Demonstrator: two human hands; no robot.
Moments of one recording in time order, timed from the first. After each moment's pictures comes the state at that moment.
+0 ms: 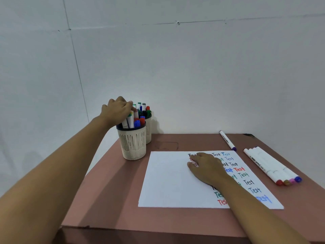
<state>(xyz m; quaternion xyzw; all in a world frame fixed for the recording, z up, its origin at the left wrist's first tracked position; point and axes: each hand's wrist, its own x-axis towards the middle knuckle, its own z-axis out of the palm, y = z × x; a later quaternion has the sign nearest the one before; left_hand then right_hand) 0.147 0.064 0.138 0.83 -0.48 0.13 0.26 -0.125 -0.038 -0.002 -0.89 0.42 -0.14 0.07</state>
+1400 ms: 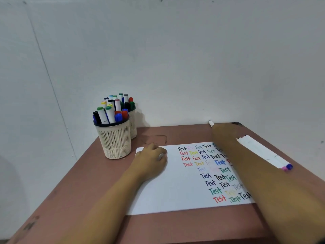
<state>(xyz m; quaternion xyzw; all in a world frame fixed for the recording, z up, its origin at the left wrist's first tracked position) 0.045 0.026 -0.014 0.74 -0.63 0.02 0.25 -0.144 -0.157 0.026 -0.80 0.58 -0.05 -0.12</state>
